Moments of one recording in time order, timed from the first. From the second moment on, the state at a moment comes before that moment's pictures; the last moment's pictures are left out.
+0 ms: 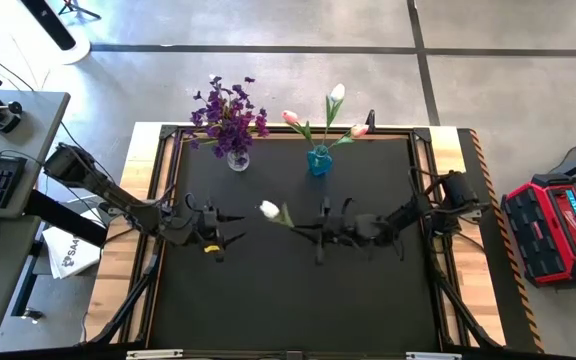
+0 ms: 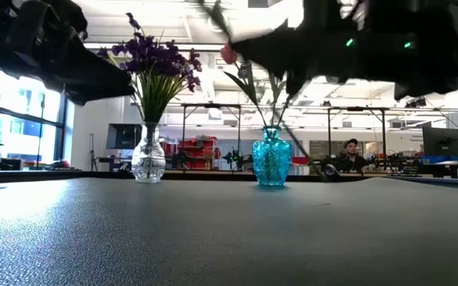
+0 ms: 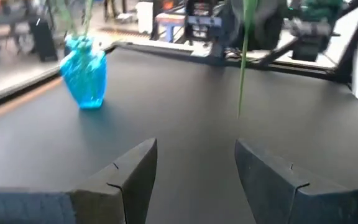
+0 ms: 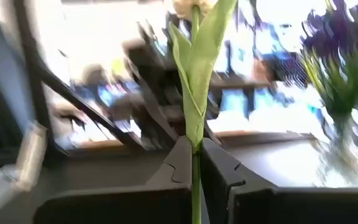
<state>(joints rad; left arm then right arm) -0.48 1.12 0.18 0.67 -0.72 -0.25 0.25 1.87 0.62 1.37 0.36 0.01</state>
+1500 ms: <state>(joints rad) -0.39 1.64 0.82 0.80 -0.27 0.35 0.30 1.87 0.81 1.47 -0.15 -0.18</state>
